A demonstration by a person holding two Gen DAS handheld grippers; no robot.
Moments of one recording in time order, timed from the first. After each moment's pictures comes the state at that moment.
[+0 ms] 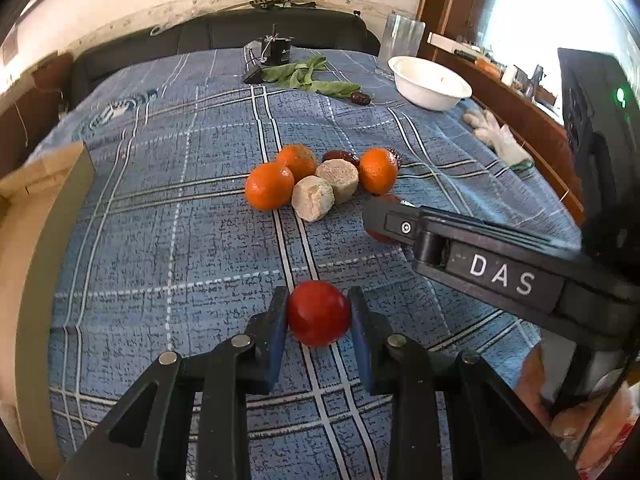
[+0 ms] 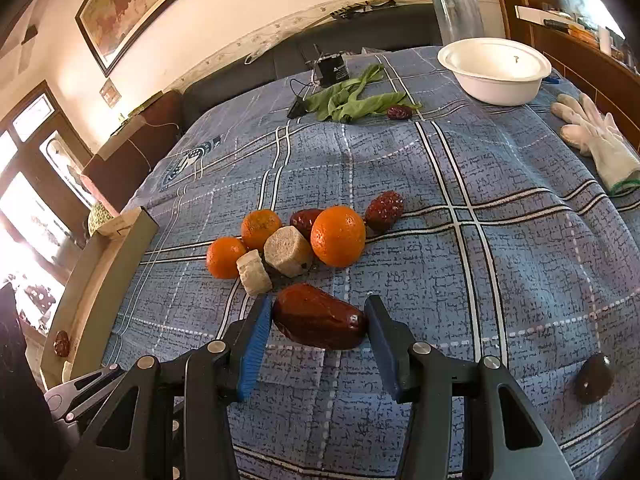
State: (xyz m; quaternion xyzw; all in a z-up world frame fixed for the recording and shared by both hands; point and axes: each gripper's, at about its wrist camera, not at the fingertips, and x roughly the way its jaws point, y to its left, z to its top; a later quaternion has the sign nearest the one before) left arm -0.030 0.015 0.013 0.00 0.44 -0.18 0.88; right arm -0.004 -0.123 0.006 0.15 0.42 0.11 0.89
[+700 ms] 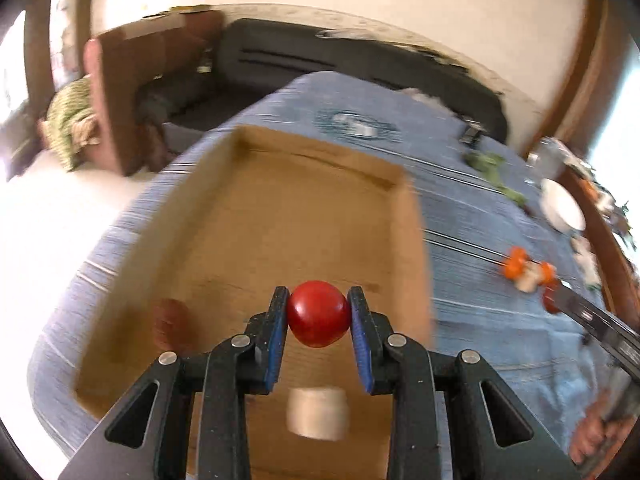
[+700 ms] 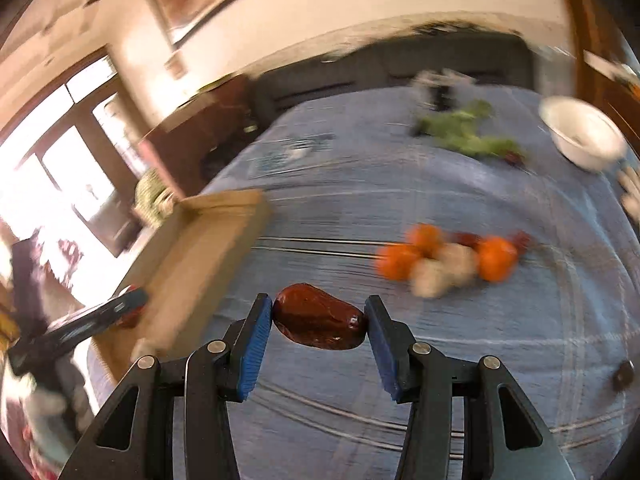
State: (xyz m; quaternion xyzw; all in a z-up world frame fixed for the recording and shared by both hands) left arm -0.057 0.267 0.063 -0.11 0.42 0.03 0.90; right arm -0.036 -0.019 0.067 0.09 0.39 0.23 0.89
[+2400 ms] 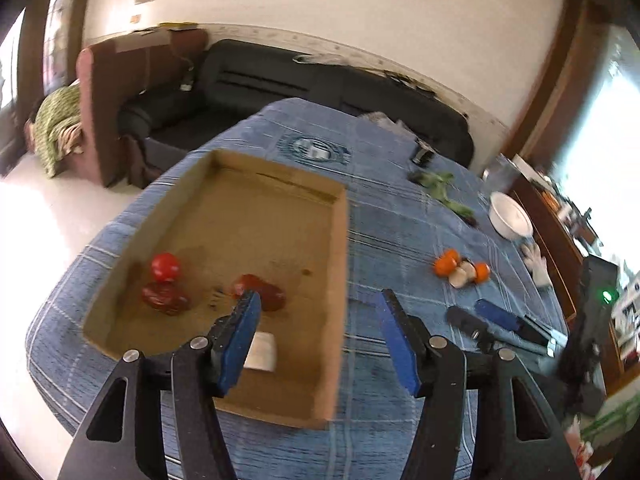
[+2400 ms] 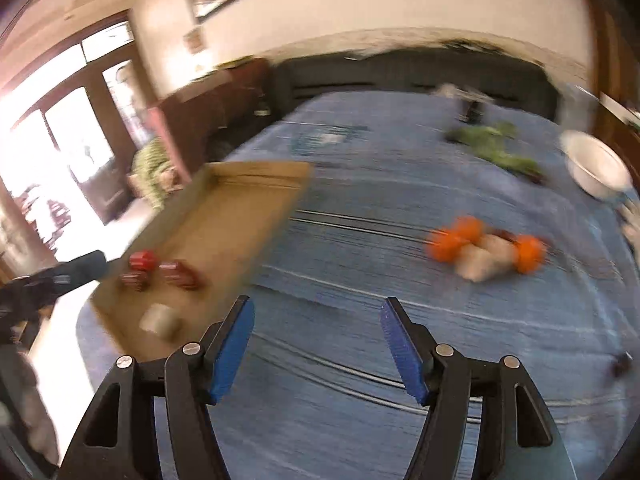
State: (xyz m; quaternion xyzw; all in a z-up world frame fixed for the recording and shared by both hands) left arm -0.122 0.223 0.110 -0.13 0.37 -0.03 0.92; right arm -0.068 0.006 0.060 0.03 0.40 0.19 0.90
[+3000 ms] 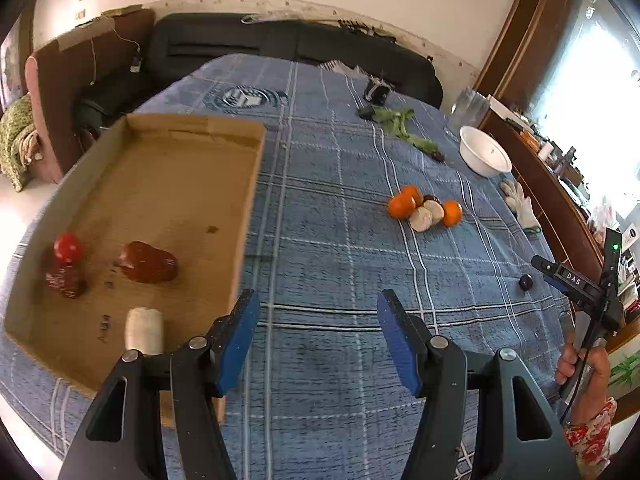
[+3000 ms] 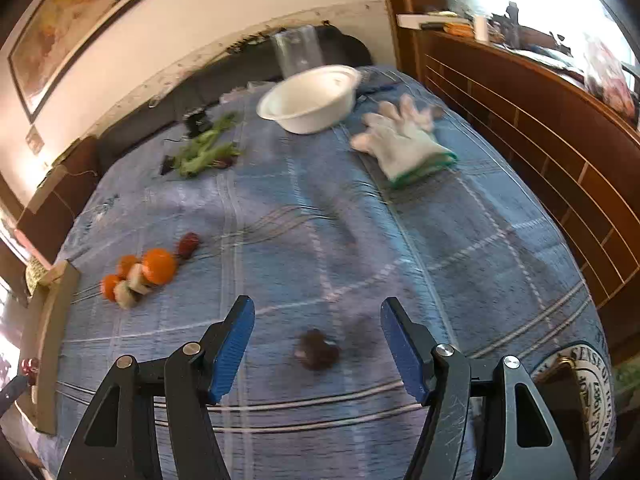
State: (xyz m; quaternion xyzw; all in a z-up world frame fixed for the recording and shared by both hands) left arm -0.093 0.151 0.070 -0.09 0.44 -0.10 0.89; right arm -0.075 -0.254 0.034 0.16 0.41 -0.07 0.89
